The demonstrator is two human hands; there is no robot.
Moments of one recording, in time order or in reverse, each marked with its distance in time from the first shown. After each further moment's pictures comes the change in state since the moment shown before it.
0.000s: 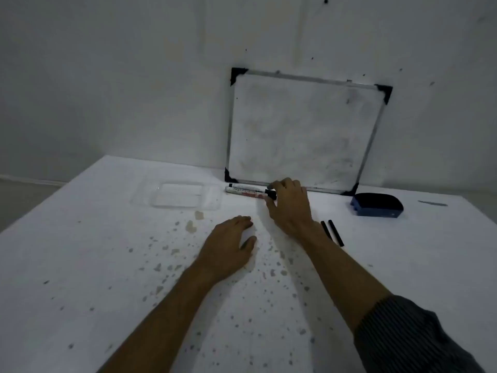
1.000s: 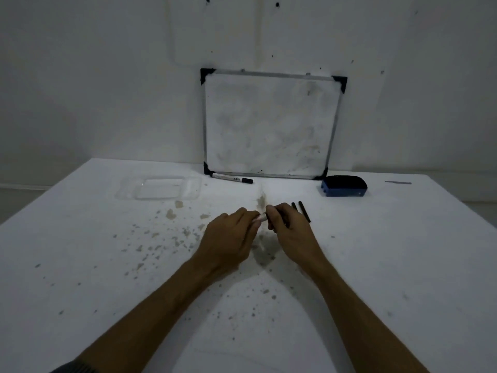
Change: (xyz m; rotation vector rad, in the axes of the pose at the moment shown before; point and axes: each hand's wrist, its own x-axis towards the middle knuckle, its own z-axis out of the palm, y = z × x) left_hand -0.025 0.076 0.013 0.275 0.324 0.484; right_hand -0.137 -0.006 -0.101 0.850 -0.088 0.286
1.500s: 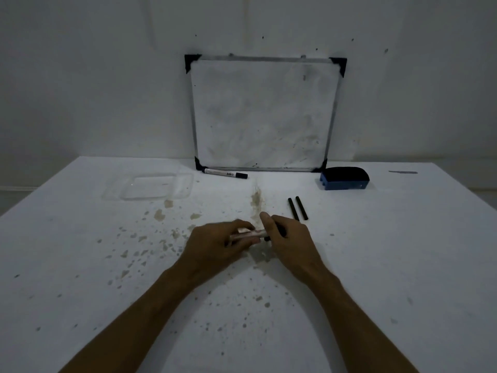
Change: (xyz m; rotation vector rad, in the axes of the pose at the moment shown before) left_hand -0.008 -0.013 0.001 -0.268 -0.128 -0.150; right_hand -0.003 0.031 0.004 -0.081 0.022 0.030
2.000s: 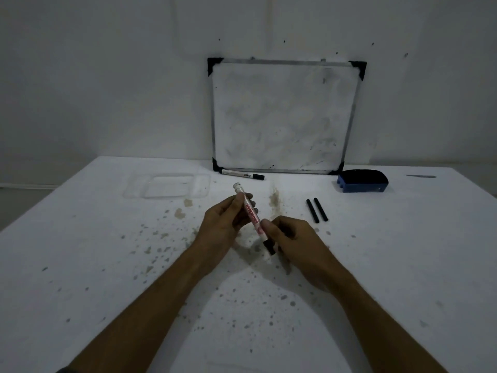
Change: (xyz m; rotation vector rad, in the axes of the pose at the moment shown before) left_hand 0.017 -0.009 -0.016 -1.339 0.166 -0.652; right_hand -0.009 -0.034 0.010 0.115 -0.224 0.100
